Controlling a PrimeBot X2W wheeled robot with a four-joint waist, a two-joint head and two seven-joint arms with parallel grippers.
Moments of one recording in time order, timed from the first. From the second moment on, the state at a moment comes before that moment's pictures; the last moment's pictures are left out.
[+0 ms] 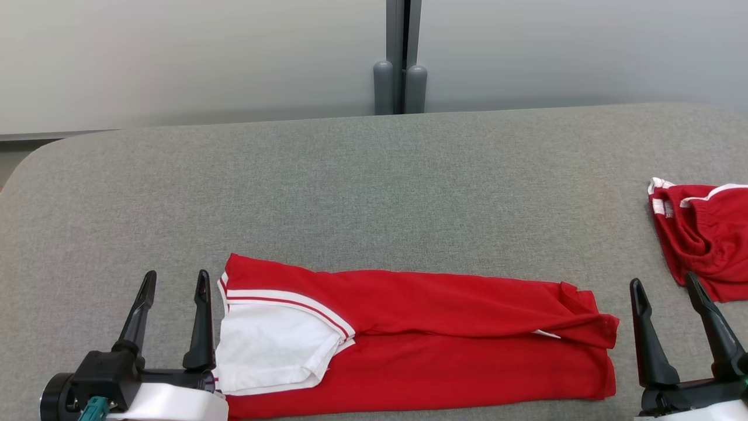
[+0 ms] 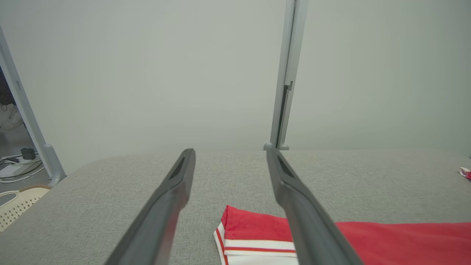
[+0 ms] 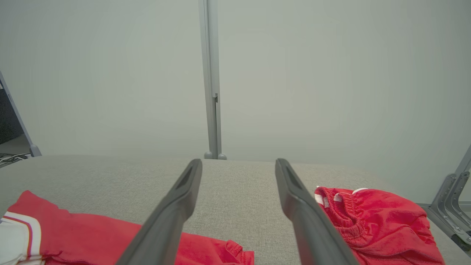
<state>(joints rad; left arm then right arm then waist) 0.04 0.28 -0.24 -0.03 -0.39 0.20 -0.26 0.18 -0.14 -0.01 -0.23 0.16 0.13 -0.08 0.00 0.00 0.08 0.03</state>
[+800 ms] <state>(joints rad) -0.02 0.27 -0.26 -0.06 -0.38 0.21 -0.26 0.14 -0.15 -0.08 -0.12 0.19 0.13 -0.07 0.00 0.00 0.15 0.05</state>
